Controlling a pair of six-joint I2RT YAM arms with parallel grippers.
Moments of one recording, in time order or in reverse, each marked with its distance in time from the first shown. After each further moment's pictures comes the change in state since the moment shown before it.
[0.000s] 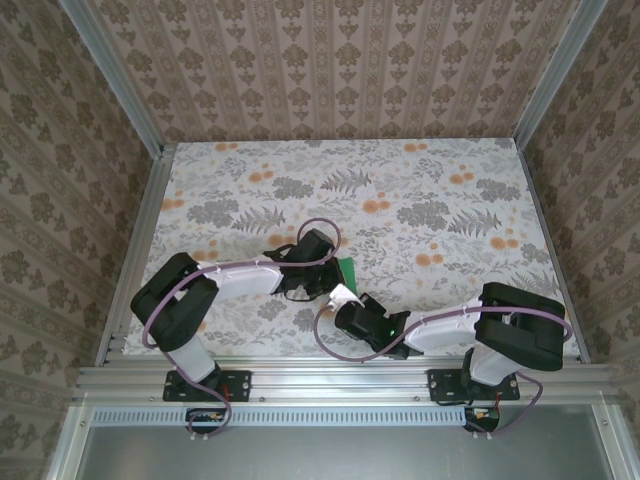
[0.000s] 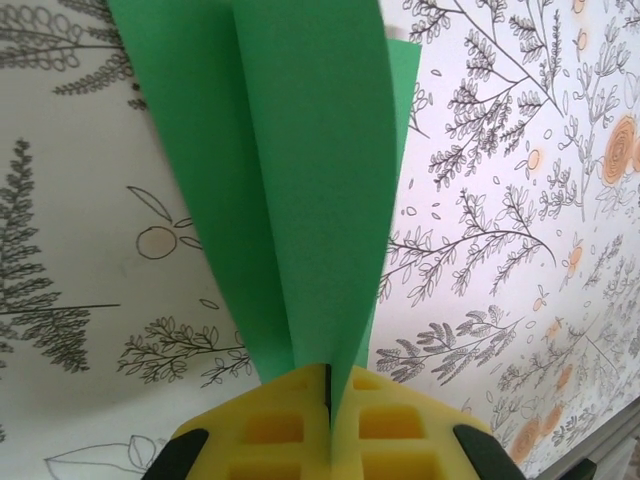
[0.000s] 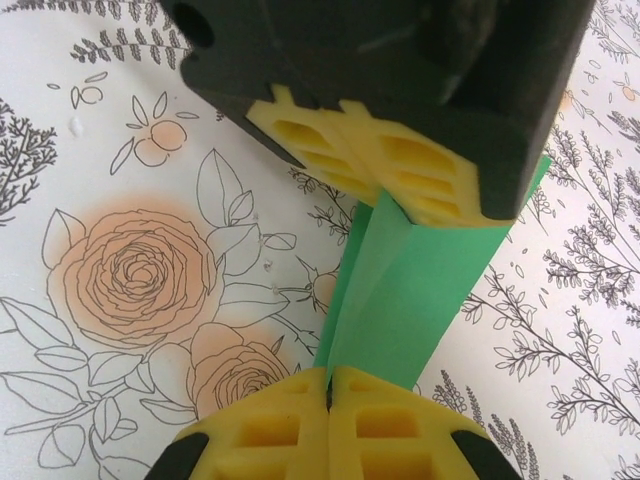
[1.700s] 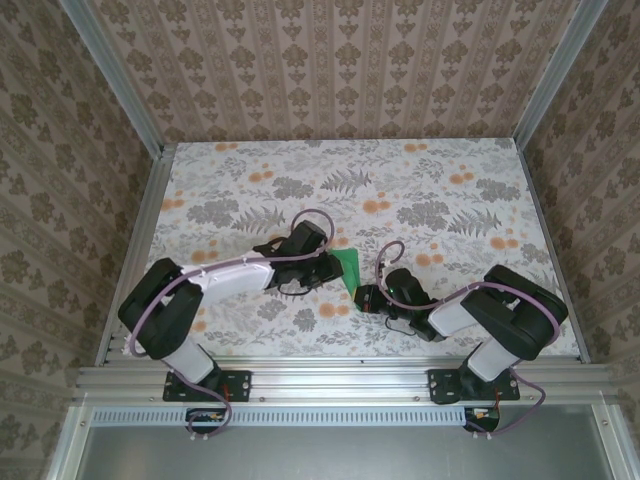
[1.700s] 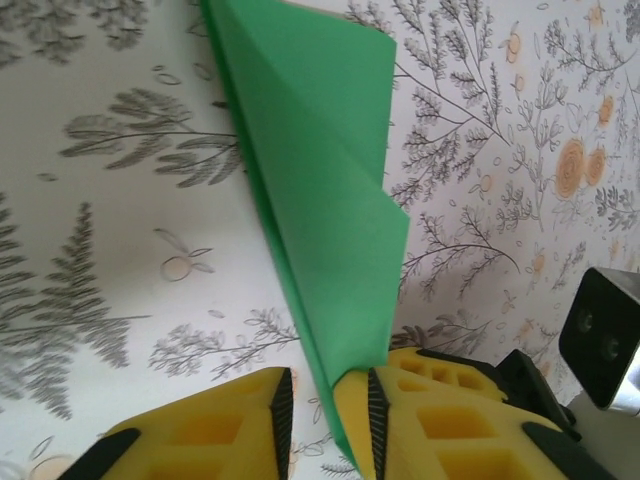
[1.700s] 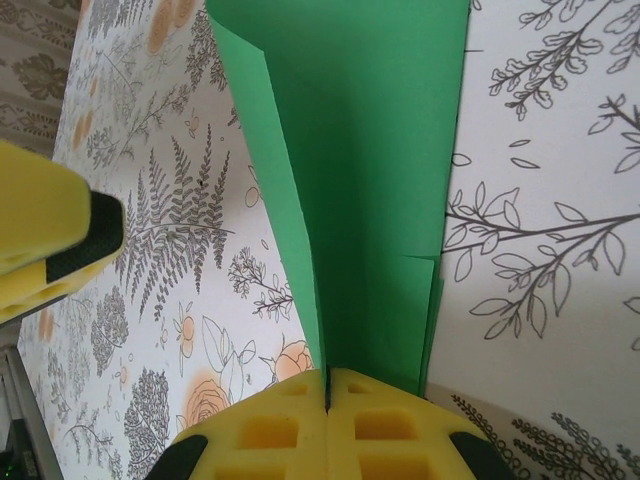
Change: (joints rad) left arm 0.045 -0.055 0.035 -0.060 0.003 0.073; right arm -0.473 0.058 -0.246 0.603 -0.750 0.768
